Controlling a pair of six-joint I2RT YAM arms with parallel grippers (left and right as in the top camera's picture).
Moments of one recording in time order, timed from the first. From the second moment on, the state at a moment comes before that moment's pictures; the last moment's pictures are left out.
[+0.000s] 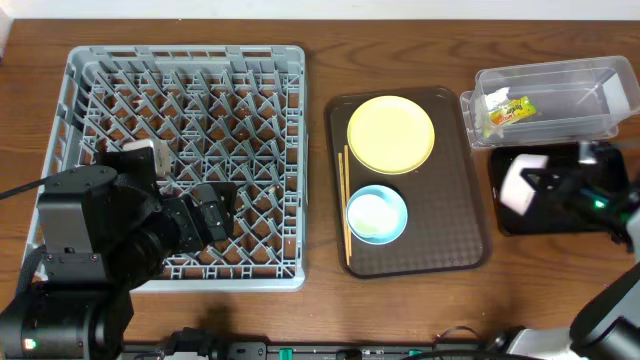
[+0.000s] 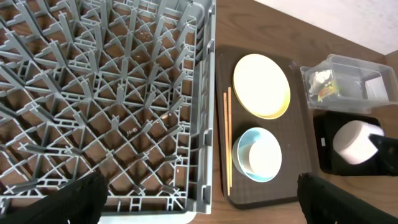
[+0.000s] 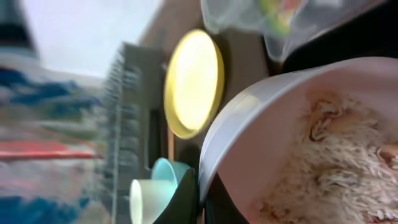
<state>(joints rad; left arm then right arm) -0.02 0.91 1.42 -1.29 0.27 -0.31 -0.70 1.64 0.96 -0.73 -1.15 -0.17</state>
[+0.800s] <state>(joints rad) -0.02 0.91 1.42 -1.29 0.27 -0.31 -0.83 1.67 0.96 -0.66 -1.44 -0.23</state>
